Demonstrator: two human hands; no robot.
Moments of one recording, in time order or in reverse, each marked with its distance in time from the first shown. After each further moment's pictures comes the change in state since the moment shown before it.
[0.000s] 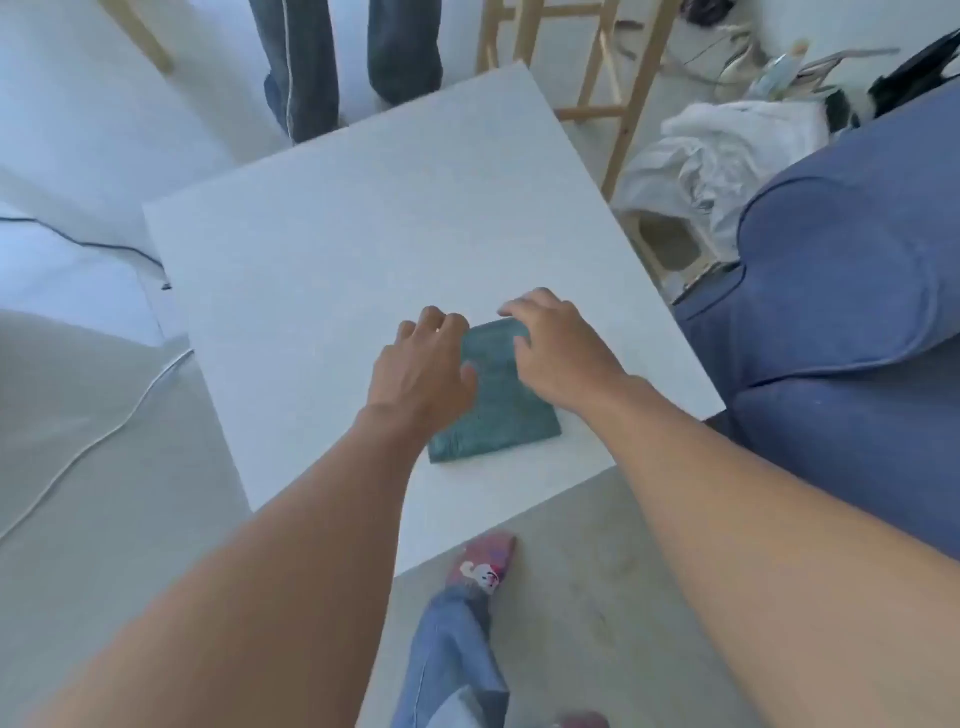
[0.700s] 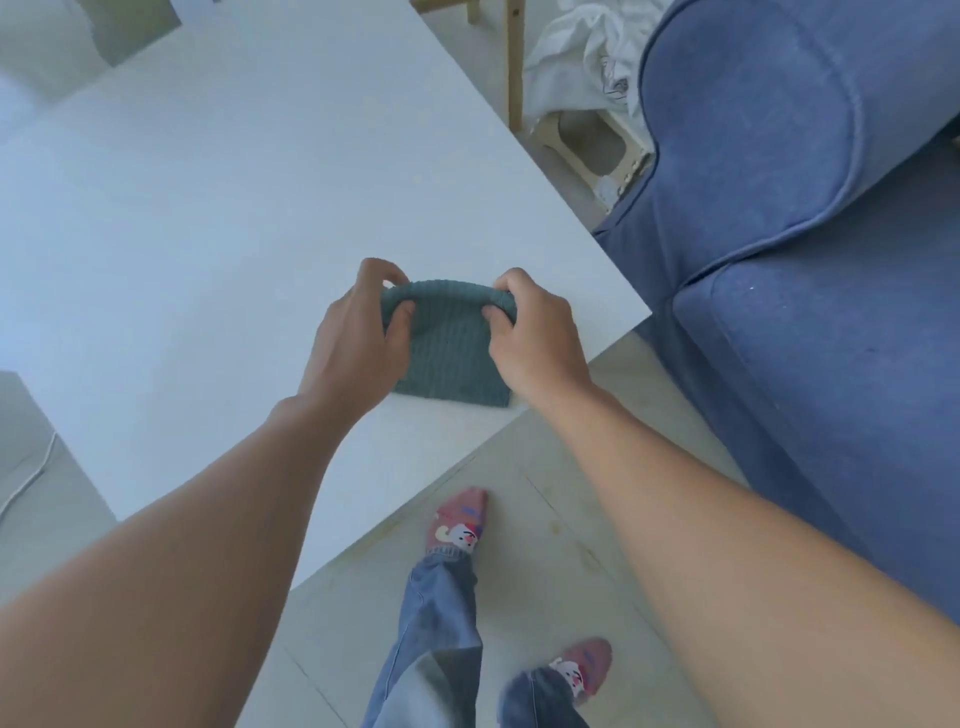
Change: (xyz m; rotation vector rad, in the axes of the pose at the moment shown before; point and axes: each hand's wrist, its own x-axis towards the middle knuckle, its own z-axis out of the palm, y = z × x) left_hand 0.016 0.032 0.061 -0.380 0.104 0.101; right_hand -0.049 0.083 0.040 0.406 0.327 0.303
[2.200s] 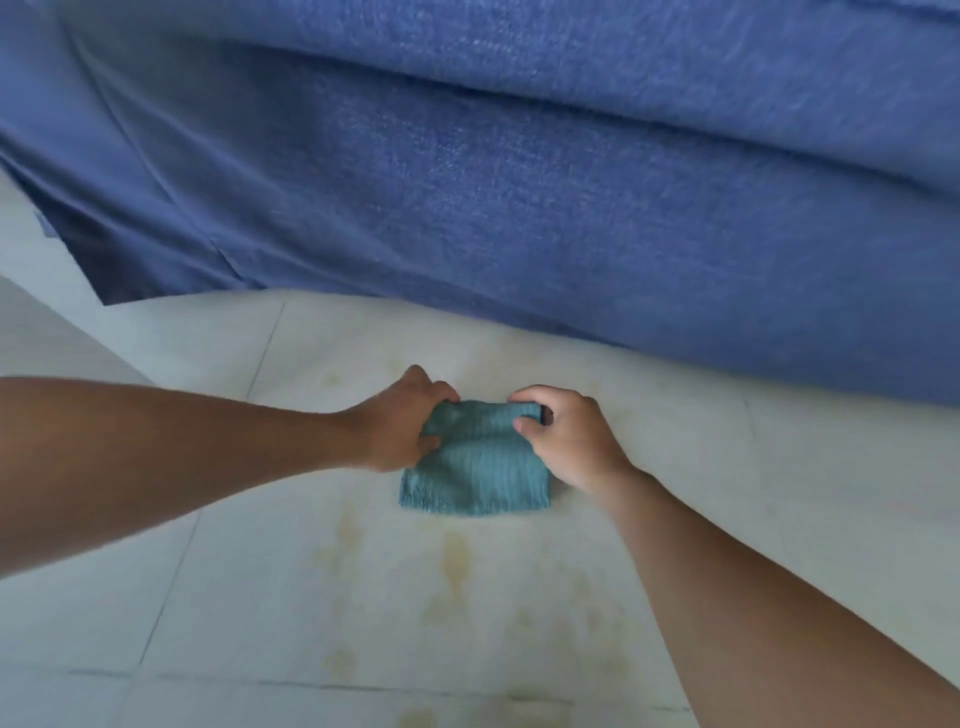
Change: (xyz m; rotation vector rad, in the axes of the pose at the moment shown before) left_hand 0.006 -0.031 0.613 0.529 -0.950 0.885; right_hand -0.114 0.628 0.066 0.166 0.627 0.489
